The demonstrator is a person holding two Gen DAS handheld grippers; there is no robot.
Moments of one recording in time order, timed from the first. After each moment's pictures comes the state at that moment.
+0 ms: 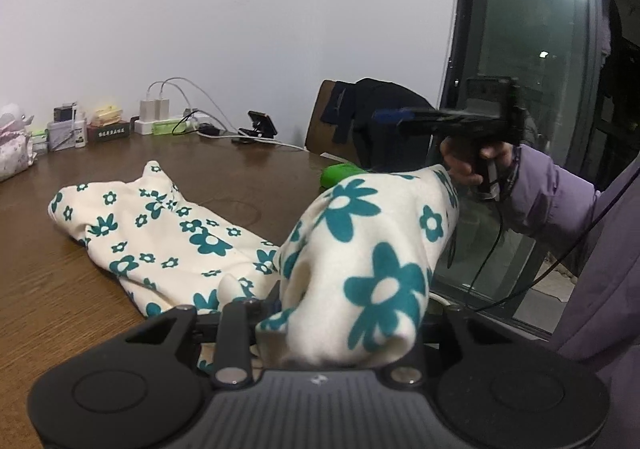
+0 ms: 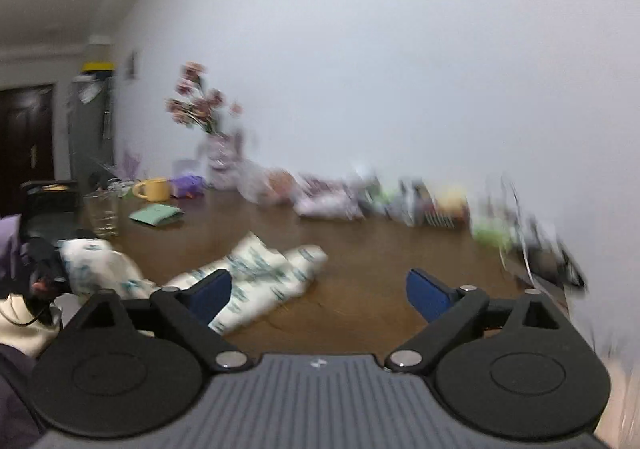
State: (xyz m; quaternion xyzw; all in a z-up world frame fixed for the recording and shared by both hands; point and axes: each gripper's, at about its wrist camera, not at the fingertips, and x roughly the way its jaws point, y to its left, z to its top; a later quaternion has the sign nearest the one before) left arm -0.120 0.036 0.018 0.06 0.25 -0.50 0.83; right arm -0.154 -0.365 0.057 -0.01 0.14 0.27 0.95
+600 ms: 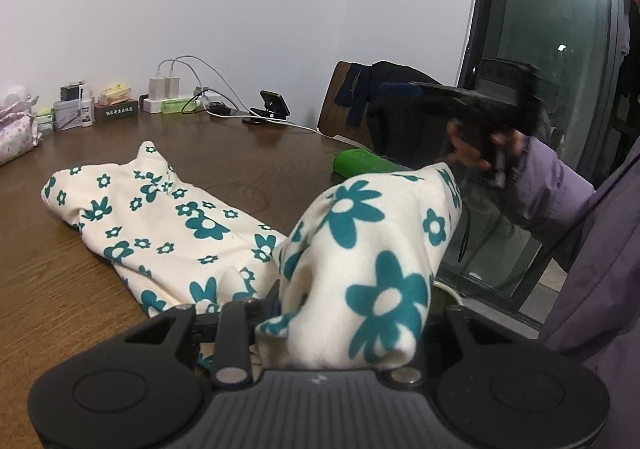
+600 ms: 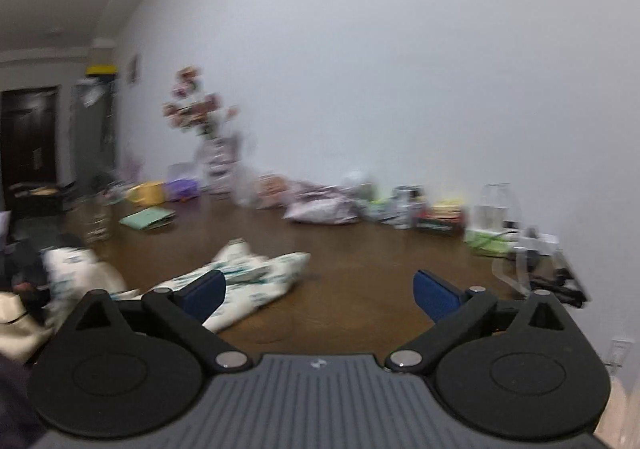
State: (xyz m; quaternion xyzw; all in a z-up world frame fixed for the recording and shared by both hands) left arm -0.117 0.026 0.017 0.06 0.27 -0.48 0.83; right arm -0.146 -0.352 0.061 -0.04 0.11 0.31 0.94
